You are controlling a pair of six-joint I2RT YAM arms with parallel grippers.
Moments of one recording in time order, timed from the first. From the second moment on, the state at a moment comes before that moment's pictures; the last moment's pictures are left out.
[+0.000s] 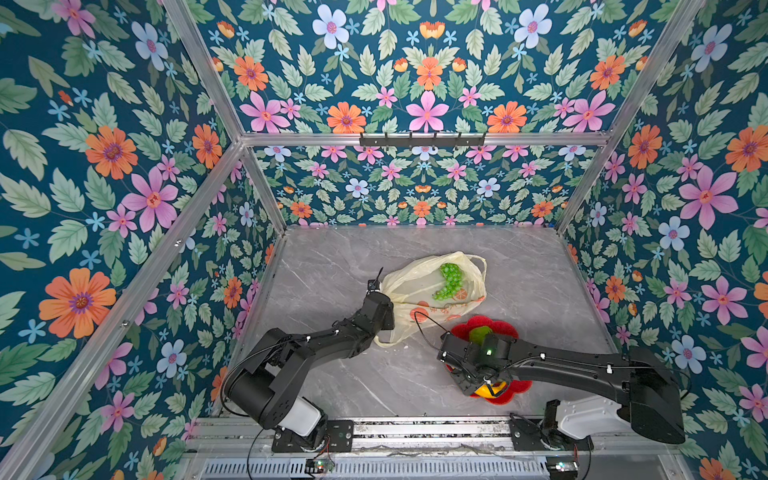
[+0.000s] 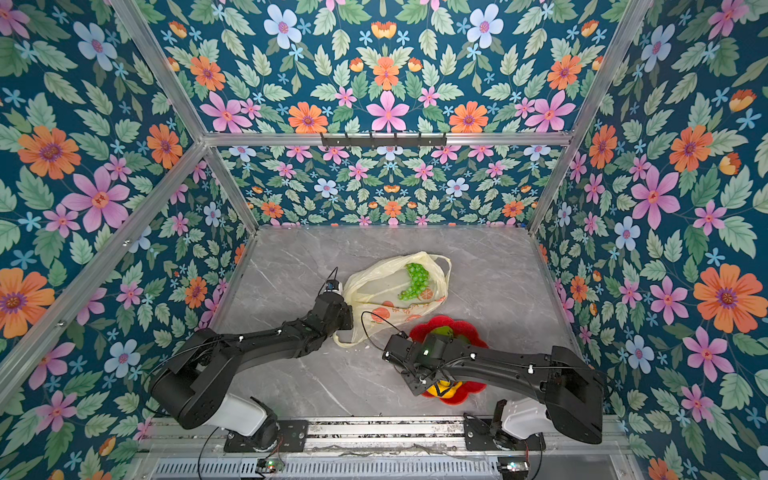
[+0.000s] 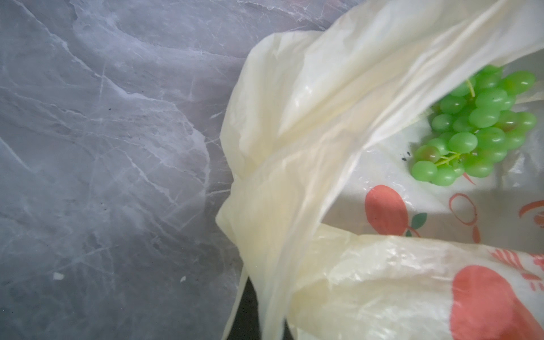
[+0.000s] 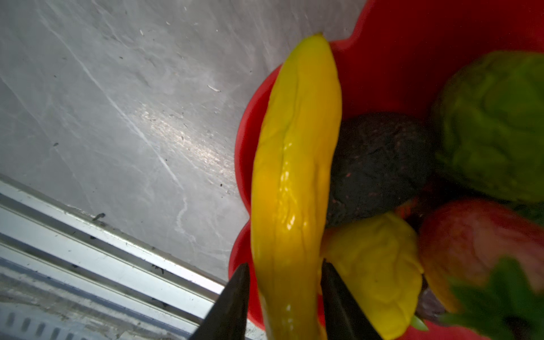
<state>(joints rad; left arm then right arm) -0.63 1.51 0.61 0.17 -0.24 -0.49 1.13 1.37 0.90 -0.96 0.14 0.53</state>
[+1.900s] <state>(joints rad) -0.66 1.49 0.62 0.16 -0.26 -0.46 1.07 1.32 1.08 -1.07 0.29 0.58</state>
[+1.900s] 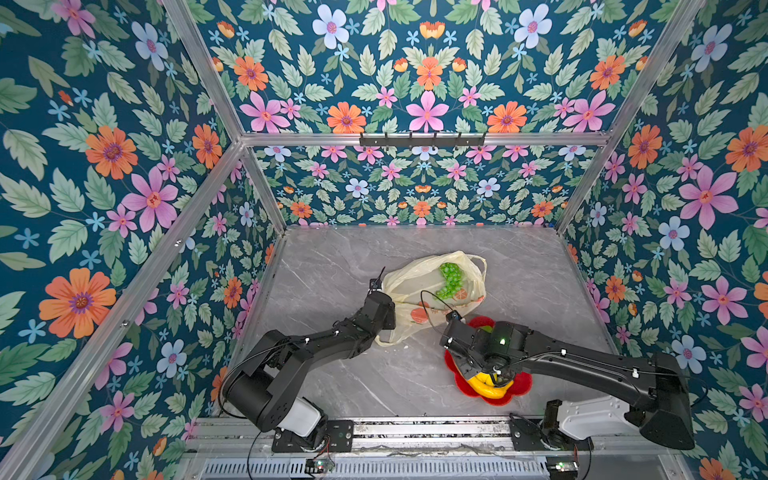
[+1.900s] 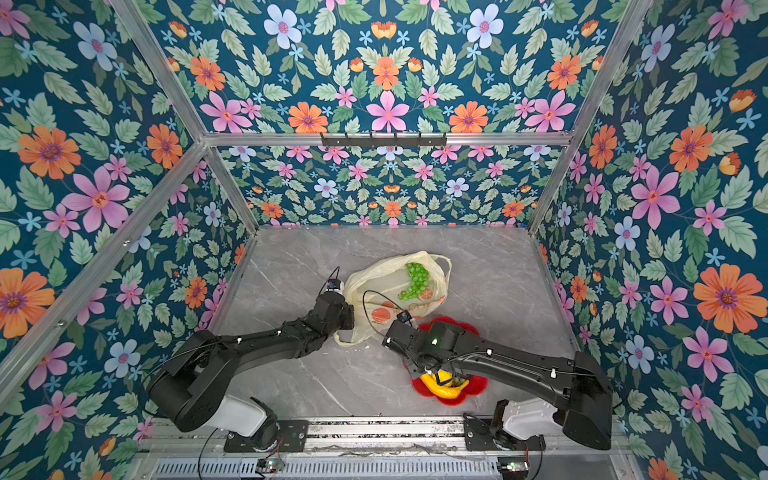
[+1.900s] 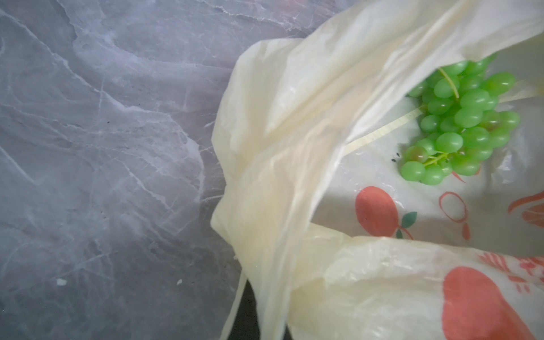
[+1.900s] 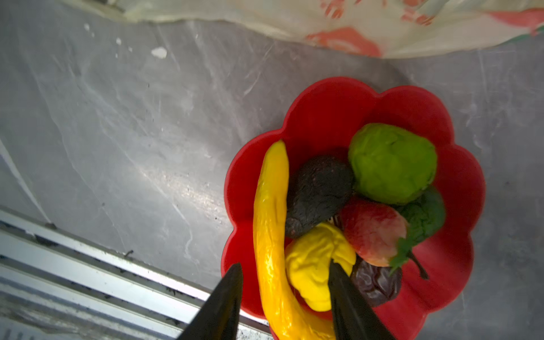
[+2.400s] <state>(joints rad) -0.75 1.49 0.65 0.12 -0.38 -0.42 0.74 1.56 1.31 -0.78 0.26 0.57</state>
